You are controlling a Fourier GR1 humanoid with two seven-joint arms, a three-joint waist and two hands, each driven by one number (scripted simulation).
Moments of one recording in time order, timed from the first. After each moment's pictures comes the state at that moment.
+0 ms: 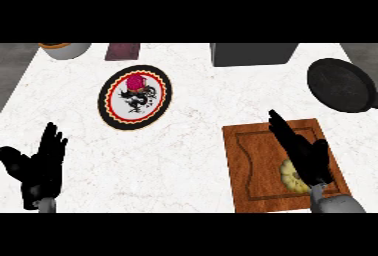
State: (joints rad) left arm 0.06 0.25 0.00 -1.54 0.20 0.42 0.20; right arm -0.08 -0.32 0.24 -1.46 -0.18 0.00 0.11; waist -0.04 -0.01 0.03
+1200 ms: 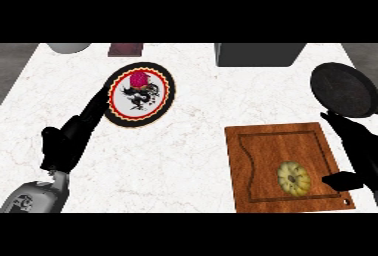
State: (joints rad) left arm -0.16 0.37 -0.20 -1.60 0.11 0.08 0.20; right arm -0.06 -0.78 0.34 -1.63 0.61 -0.09 0.41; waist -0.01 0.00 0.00
